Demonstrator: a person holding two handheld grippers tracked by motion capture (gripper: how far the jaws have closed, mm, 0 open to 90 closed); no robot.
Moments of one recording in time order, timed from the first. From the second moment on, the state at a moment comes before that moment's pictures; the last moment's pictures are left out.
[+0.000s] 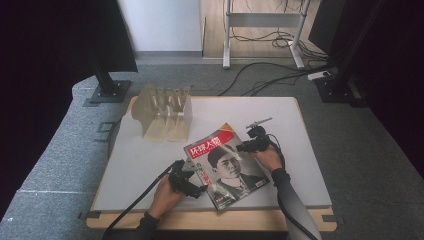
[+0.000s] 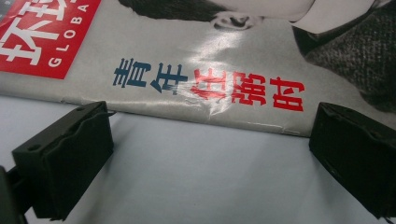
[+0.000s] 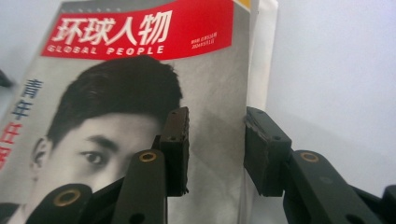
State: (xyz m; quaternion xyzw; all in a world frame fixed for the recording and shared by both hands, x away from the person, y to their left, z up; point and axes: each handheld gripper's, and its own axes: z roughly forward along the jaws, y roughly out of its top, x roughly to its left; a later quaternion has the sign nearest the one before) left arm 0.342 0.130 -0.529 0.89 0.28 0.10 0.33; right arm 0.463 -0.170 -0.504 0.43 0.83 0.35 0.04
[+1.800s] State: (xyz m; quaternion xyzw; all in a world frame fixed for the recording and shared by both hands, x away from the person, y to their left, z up) left arm 0.363 0.147 -0.515 0.87 0.32 0.06 0.37; right arm 0.399 -0.139 -0.393 0.26 0.87 0.39 0.15
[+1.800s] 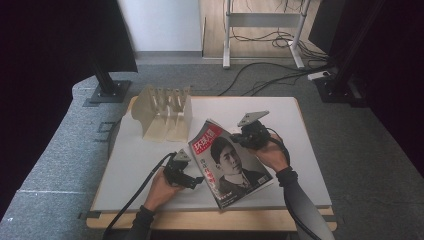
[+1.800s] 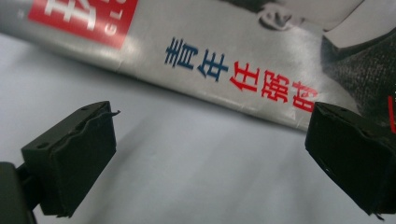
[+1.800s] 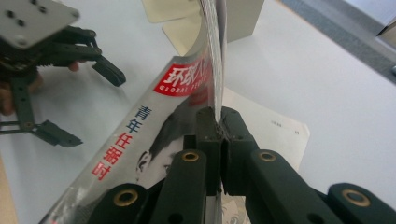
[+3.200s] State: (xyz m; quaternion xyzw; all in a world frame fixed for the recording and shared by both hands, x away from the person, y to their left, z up) left arm 0.405 0.118 -0.451 0.84 0.31 0.12 0.43; right arm 0.376 -0.154 -0.342 0.23 0.85 0.44 0.16
